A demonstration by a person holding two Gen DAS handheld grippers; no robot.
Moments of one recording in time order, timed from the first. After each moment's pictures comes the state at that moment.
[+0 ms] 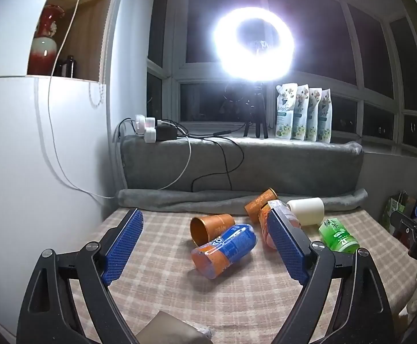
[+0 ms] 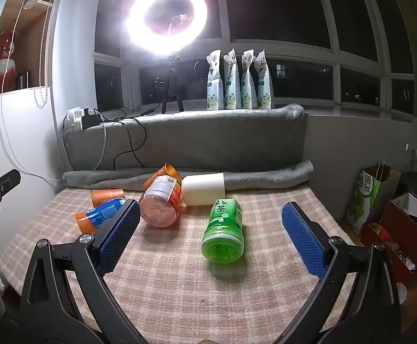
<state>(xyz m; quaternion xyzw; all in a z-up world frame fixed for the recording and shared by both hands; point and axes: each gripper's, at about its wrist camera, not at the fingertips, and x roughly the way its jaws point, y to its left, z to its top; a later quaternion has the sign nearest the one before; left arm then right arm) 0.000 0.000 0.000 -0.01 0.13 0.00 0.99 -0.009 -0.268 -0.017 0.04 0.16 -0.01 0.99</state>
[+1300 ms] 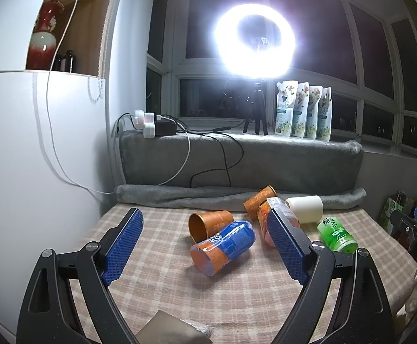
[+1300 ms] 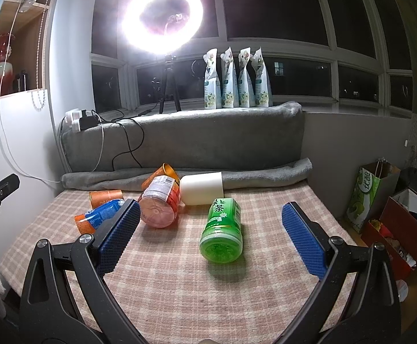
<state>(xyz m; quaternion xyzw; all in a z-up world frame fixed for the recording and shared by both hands) -0.001 0.001 -0.003 -0.01 0.14 0.00 0.99 -0.008 -0.270 -0.018 0.04 0.16 -0.01 0.99</state>
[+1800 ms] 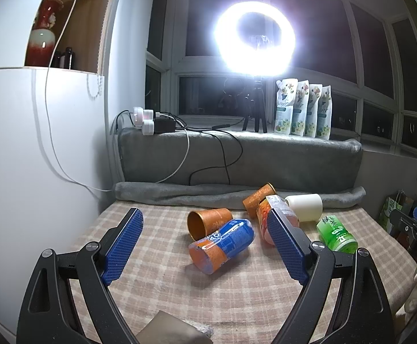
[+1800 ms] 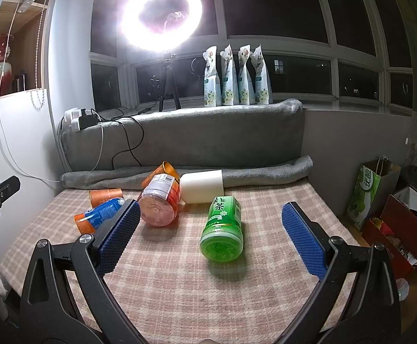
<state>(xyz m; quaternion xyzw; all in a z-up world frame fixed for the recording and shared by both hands) 0.000 -0.002 -0.006 -0.01 0.15 0.00 0.99 -0.005 -0.270 -0.018 0.04 0.16 -0.01 0.99</state>
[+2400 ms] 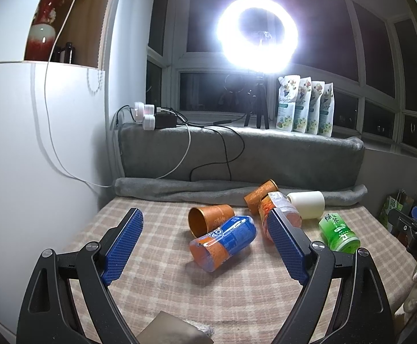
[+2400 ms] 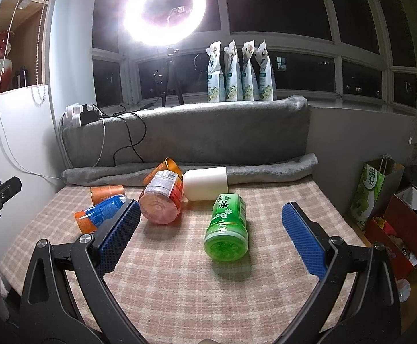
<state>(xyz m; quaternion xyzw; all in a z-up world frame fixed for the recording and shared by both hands) 0.006 0.002 -0.009 -0.02 0.16 0.00 0.99 0.002 -0.263 -0.024 0.04 0.17 -0.01 0.99</state>
